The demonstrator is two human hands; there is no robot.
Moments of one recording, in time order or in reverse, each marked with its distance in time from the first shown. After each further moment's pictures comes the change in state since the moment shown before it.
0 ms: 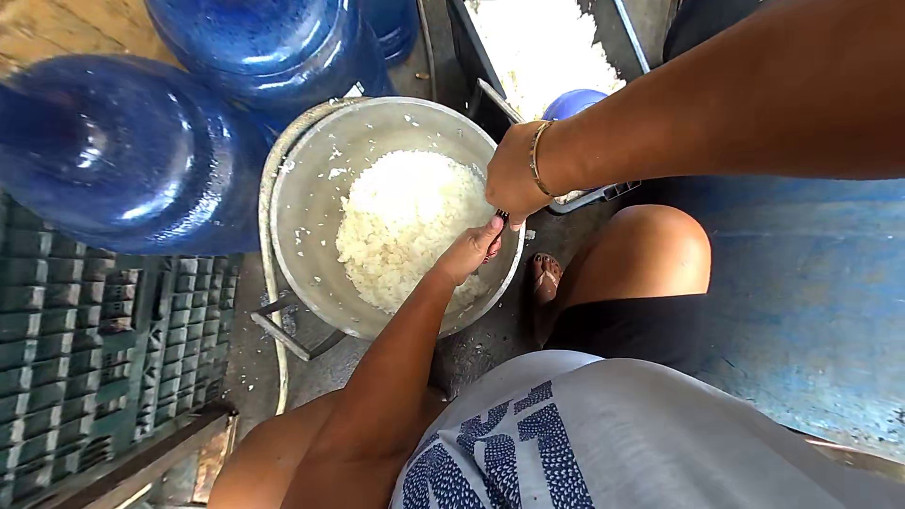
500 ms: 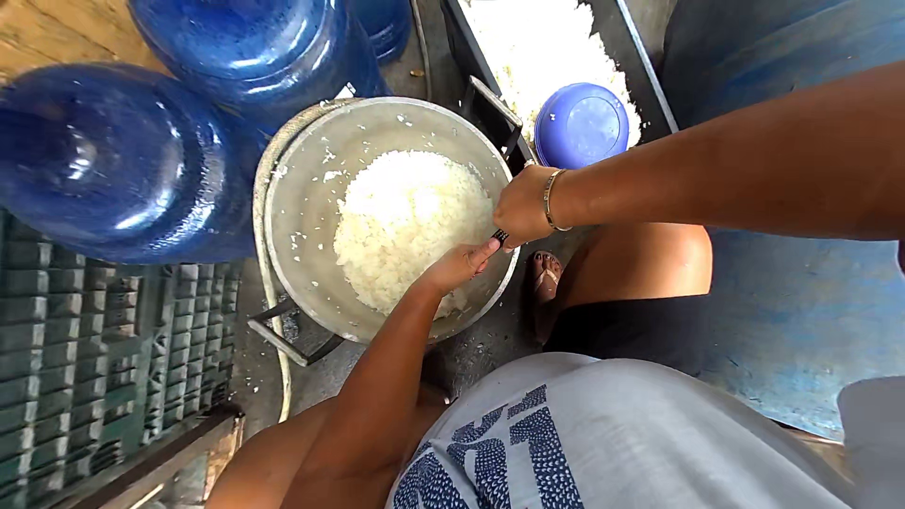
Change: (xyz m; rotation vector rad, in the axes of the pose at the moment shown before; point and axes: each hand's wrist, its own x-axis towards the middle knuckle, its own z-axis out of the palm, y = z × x) left_hand -0.018 -0.006 -0.013 0.274 -0.084 -0.233; right_hand -0.021 -0.037 0.032 0.313 0.032 0.098
